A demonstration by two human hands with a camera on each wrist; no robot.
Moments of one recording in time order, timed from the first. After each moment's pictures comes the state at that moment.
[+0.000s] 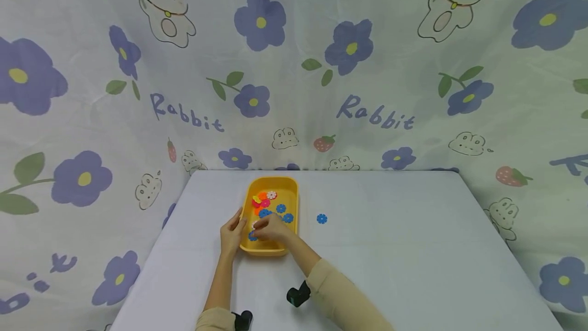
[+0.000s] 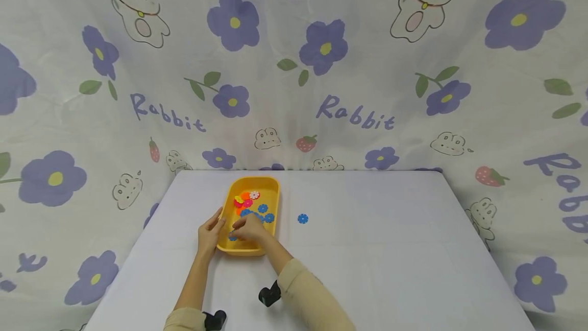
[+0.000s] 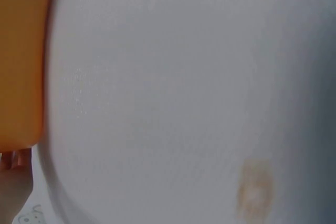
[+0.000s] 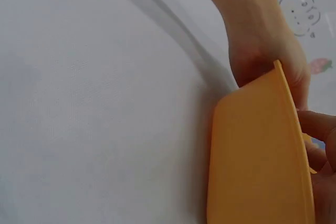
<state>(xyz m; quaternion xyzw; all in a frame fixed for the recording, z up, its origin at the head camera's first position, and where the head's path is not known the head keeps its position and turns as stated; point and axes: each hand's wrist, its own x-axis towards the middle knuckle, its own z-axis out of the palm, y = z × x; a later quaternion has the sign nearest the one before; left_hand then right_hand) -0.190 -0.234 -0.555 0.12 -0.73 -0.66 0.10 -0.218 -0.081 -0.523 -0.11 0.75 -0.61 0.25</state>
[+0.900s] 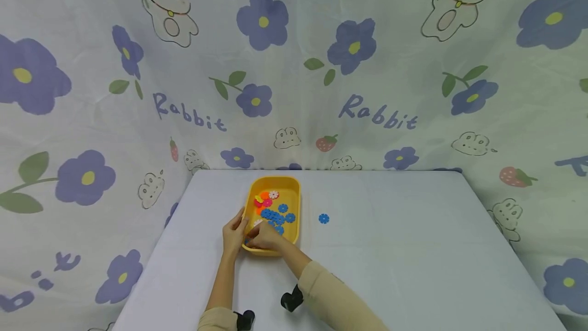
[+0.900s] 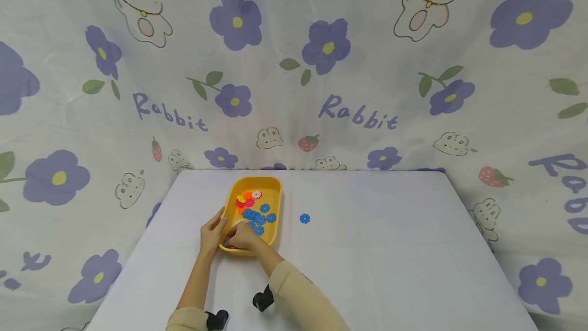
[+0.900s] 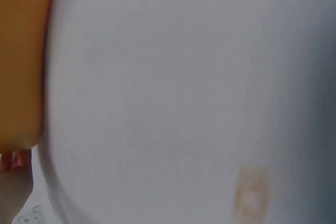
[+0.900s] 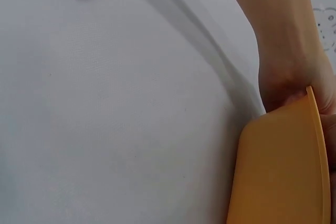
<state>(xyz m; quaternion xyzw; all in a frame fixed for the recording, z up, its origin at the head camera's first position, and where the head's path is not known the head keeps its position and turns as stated) -0.192 -0.233 -0.558 0.13 -0.73 -0.66 0.12 -0.207 -0.106 -0.531 -0.15 0.82 -0.50 0.22</state>
